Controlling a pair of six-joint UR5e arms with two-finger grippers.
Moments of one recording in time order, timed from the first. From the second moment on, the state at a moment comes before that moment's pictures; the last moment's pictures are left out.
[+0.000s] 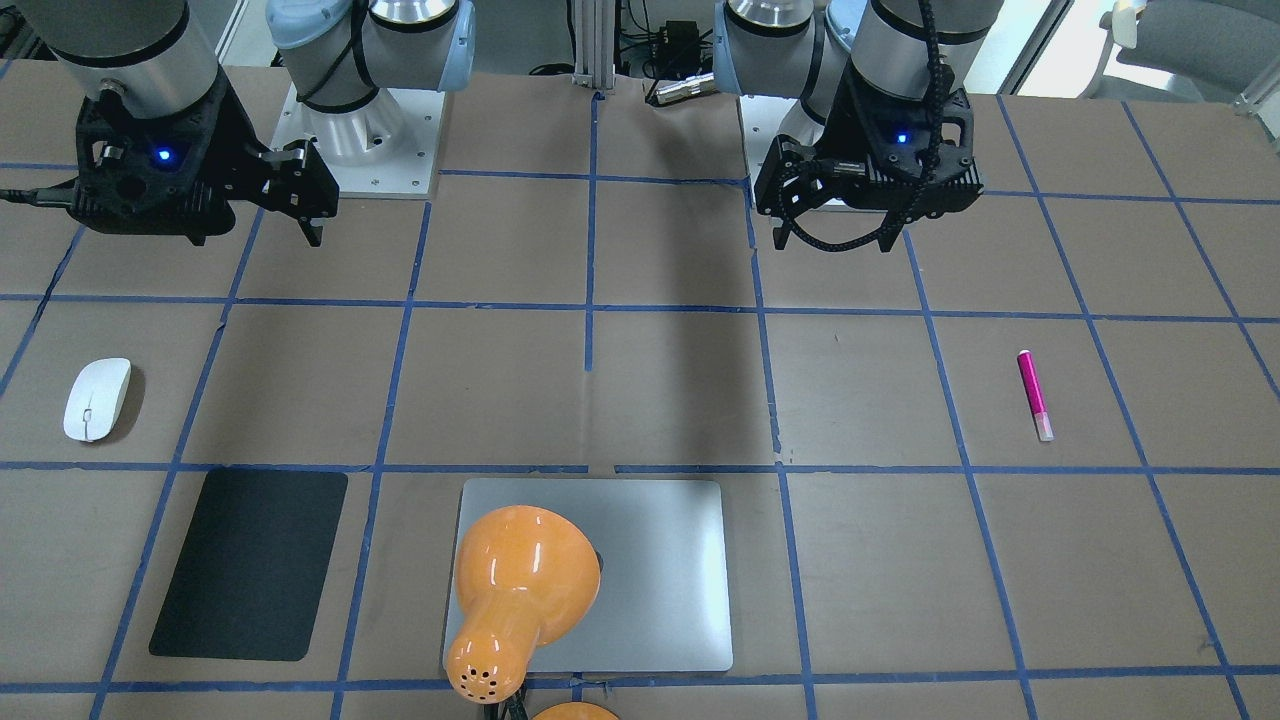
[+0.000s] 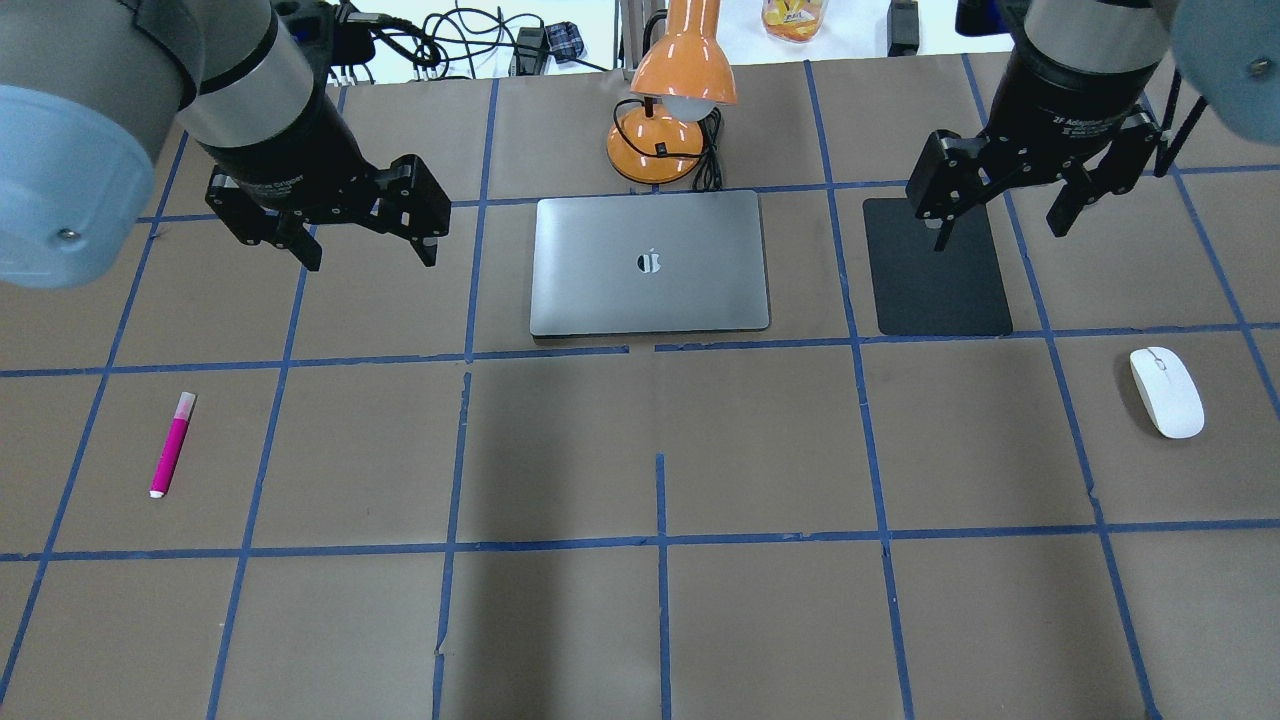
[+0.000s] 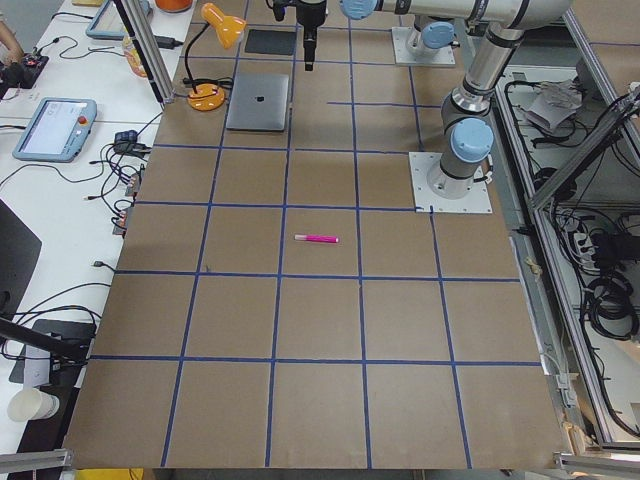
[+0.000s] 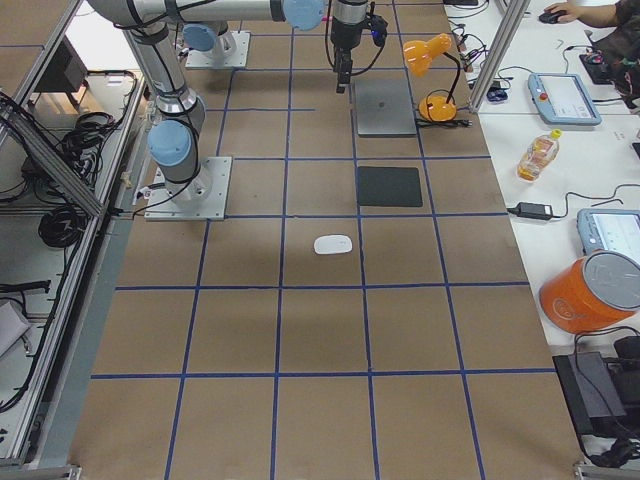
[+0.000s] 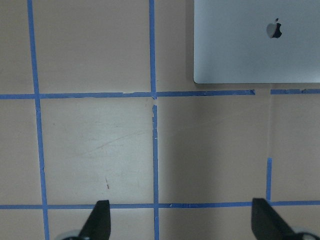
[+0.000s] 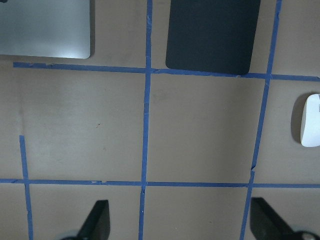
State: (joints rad) left arm -1.64 -1.54 -1.58 -1.55 1.58 -0.06; right arm 1.54 -1.56 1.52 -1.46 -1.63 -0.09
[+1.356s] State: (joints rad) left arm -1.17 -1.55 -1.76 -1.47 1.57 0.41; right arm 1.20 -1.46 1.56 -1.61 -1.67 -0.20
